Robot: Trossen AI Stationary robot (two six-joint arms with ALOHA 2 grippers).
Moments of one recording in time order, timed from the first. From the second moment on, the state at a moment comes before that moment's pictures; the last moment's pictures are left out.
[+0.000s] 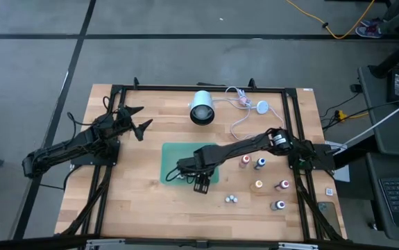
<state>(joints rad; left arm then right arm) 0.48 0.13 0.04 -0.06 -0.20 -0.04 0.21 2.29 1.99 -1.17 -0.07 0.44</state>
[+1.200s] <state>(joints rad) 0.48 0.13 0.04 -0.06 -0.20 -0.04 0.56 1.98 1.68 -1.16 0.03 0.84</state>
